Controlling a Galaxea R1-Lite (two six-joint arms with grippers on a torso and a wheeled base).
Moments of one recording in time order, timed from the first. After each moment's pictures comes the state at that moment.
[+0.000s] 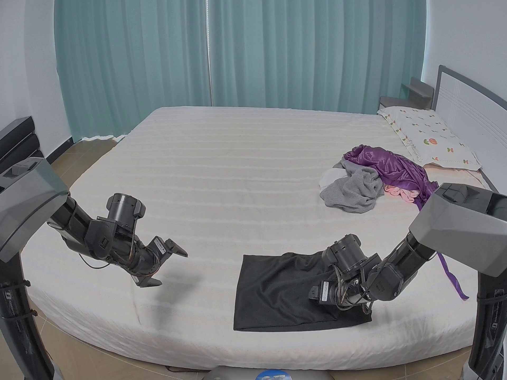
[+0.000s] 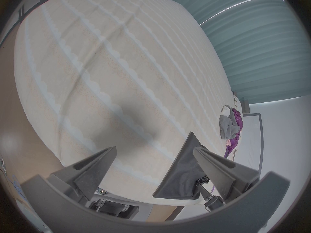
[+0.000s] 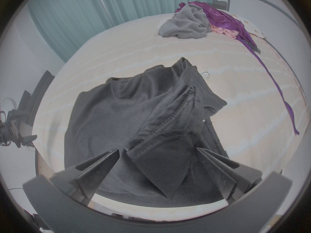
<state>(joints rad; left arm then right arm) -0.15 2.13 -0.97 -0.17 -0.29 -0.92 0.56 2.28 -0.92 -0.28 -0.21 0.64</state>
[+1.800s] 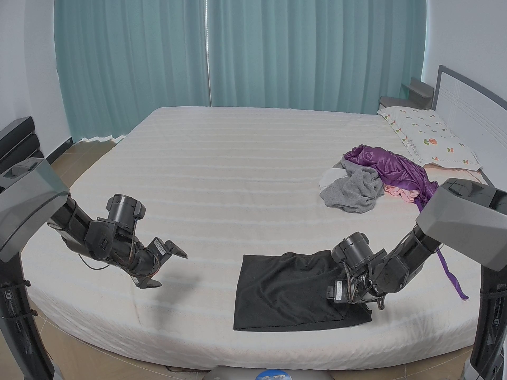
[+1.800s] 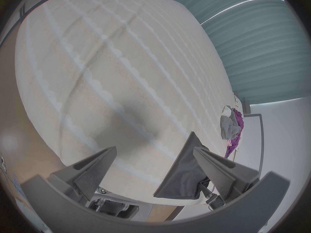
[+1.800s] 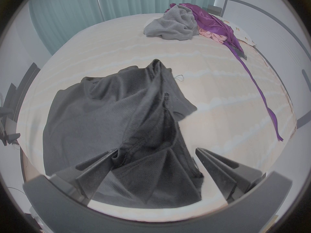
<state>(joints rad) -0.15 2.13 -0.96 -0.17 -0.29 -0.93 0.50 2.27 -0.93 -0.17 -0.31 0.58</state>
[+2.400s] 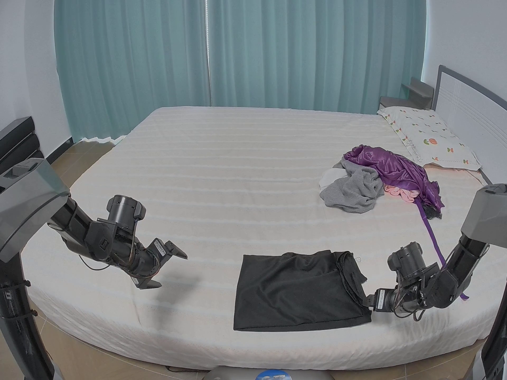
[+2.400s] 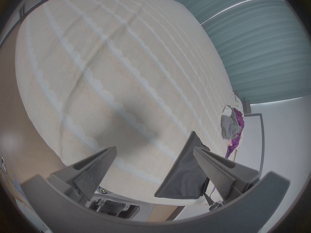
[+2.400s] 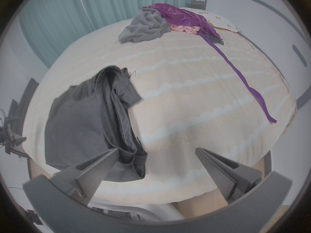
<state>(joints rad) -0.15 2.13 -0.96 -0.17 -0.28 -0.92 0.33 2.10 -0.50 -0.50 -0.22 0.52</state>
